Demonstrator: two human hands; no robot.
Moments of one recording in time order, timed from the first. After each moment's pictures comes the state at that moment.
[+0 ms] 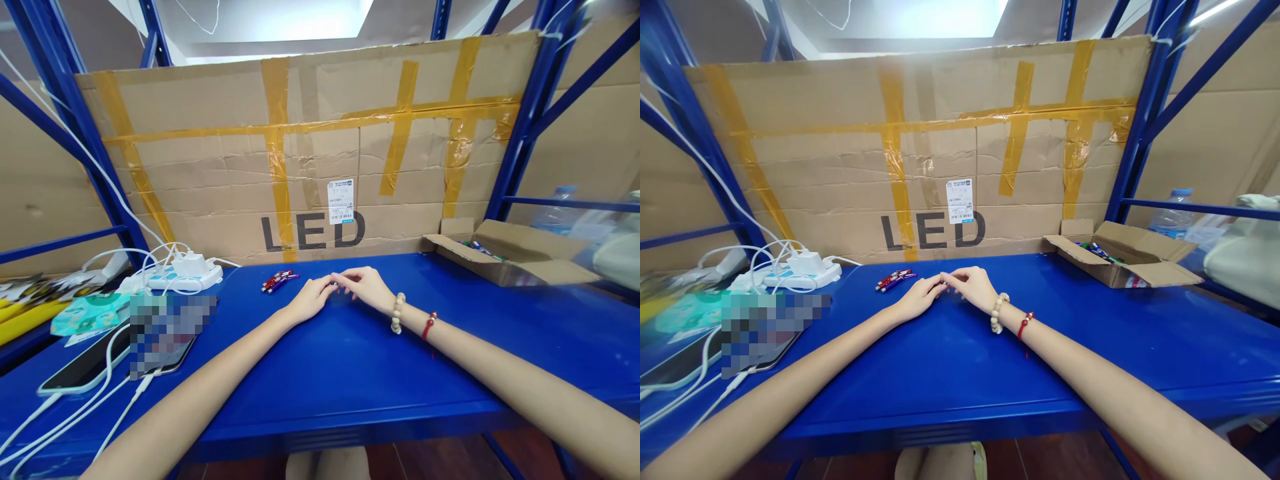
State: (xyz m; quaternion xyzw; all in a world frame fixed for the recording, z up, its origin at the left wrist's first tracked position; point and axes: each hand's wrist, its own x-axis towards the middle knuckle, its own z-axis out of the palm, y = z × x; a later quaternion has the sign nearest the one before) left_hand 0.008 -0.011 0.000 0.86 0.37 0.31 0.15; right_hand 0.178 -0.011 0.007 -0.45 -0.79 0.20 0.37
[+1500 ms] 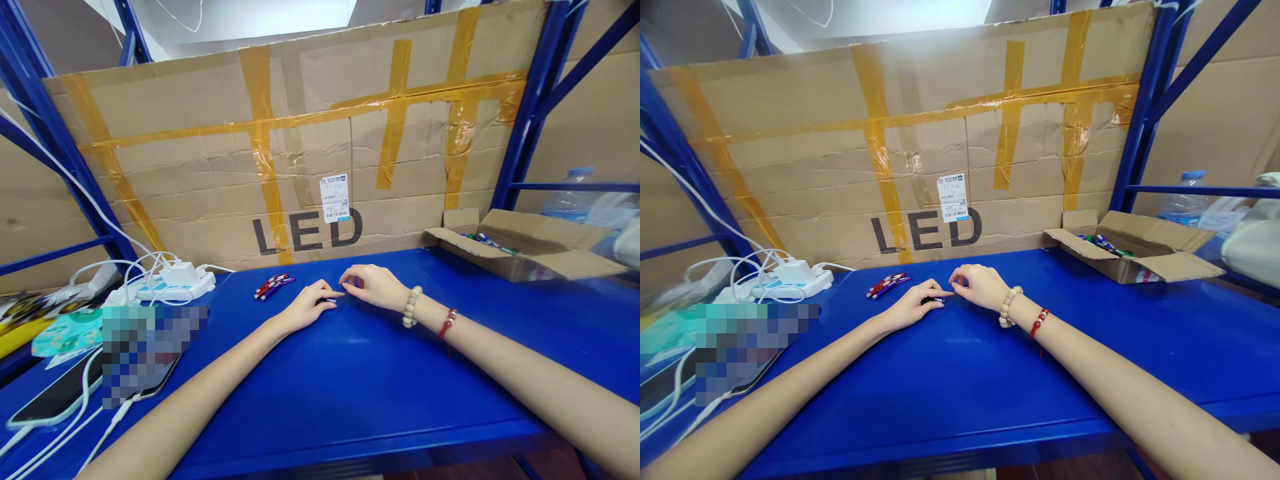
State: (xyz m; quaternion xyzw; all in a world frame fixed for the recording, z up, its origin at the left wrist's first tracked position) left_hand 0.008 -0.005 -0.002 0.89 0.33 0.27 0.16; right_hand 0.203 -0.007 0.021 -0.45 -0.86 0.02 0.24
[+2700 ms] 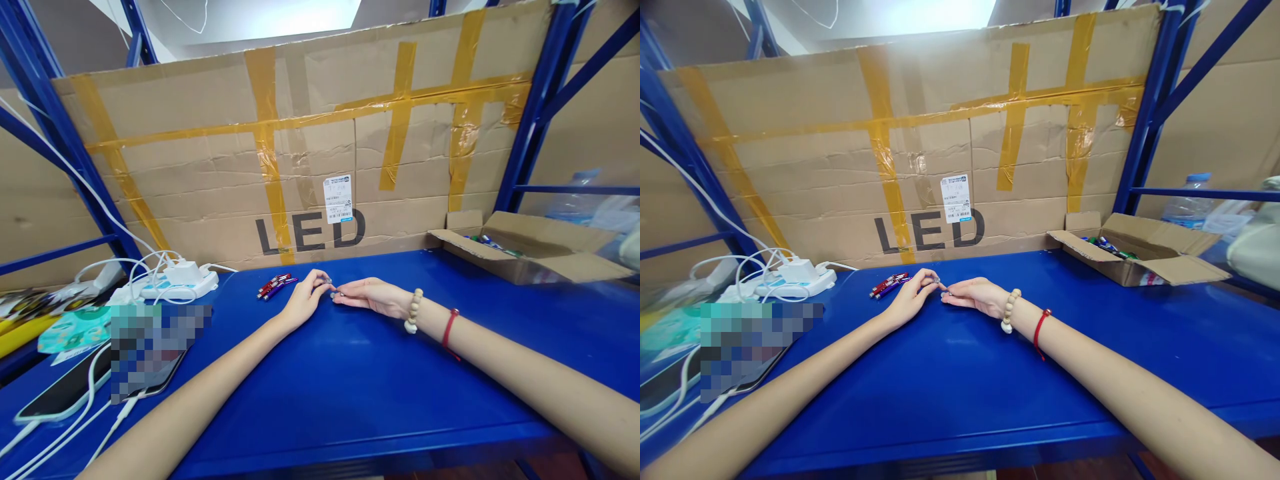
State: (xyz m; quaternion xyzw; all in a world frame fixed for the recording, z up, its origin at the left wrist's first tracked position) left_hand 0.005 -0.004 -0.002 0.81 0.36 0.40 0.21; right_hand 0.185 -0.013 0.015 -0.41 -0.50 0.67 0.37
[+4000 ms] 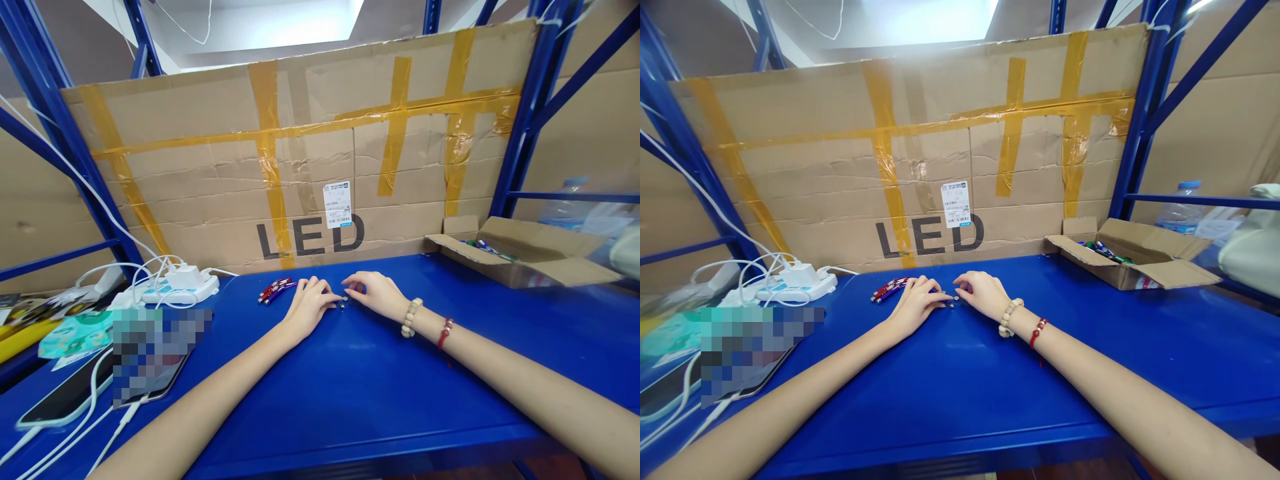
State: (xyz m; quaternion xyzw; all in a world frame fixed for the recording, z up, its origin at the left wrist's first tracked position) left_hand 0.009 -0.018 0.007 0.88 0.39 0.26 -0.03; right_hand 0.199 -0.004 0.011 -0.48 -0.83 0.01 0.29
